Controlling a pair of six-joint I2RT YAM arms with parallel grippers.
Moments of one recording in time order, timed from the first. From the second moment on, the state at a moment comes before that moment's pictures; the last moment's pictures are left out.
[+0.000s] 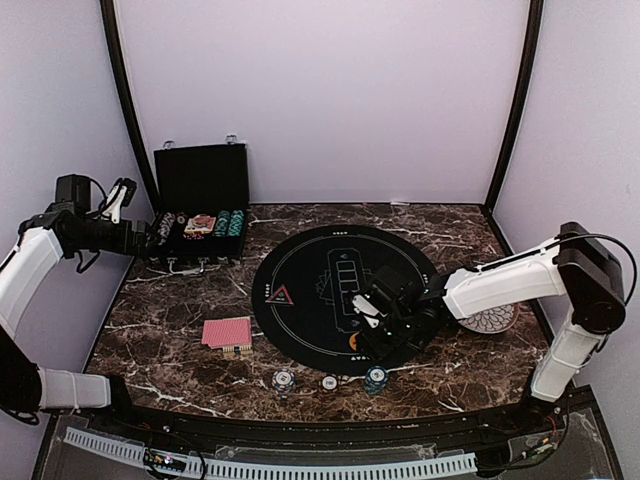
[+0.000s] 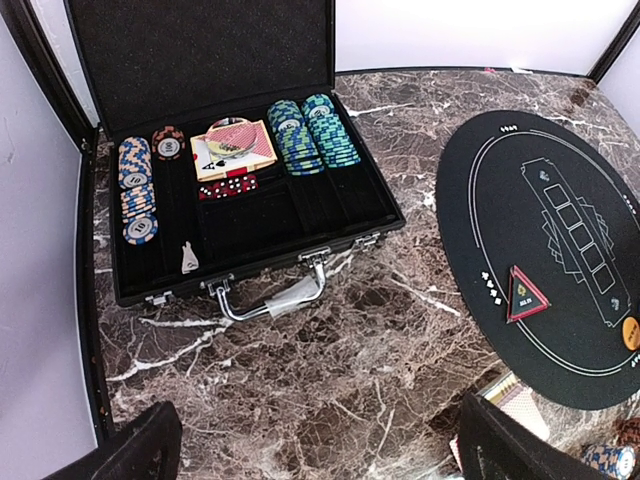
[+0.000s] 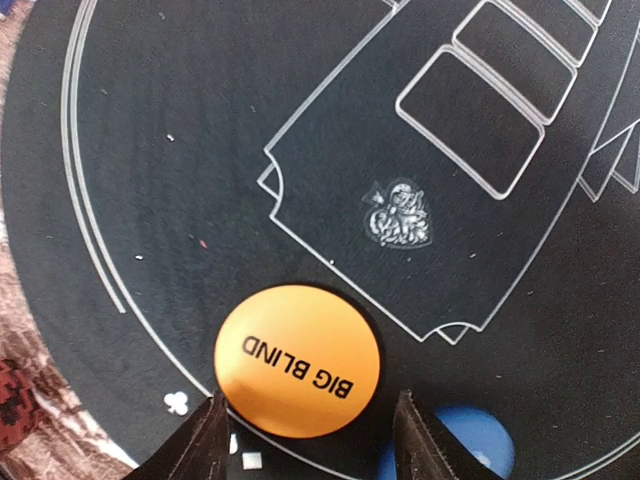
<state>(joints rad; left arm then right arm) 0.18 1.10 1.03 -0.67 0.41 0.23 1.00 1.69 0.91 -0.33 0.06 0.20</state>
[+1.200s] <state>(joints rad) 0.18 1.11 1.07 -0.70 0.44 0.22 0.89 2.01 1.25 -0.21 0.19 0.32</state>
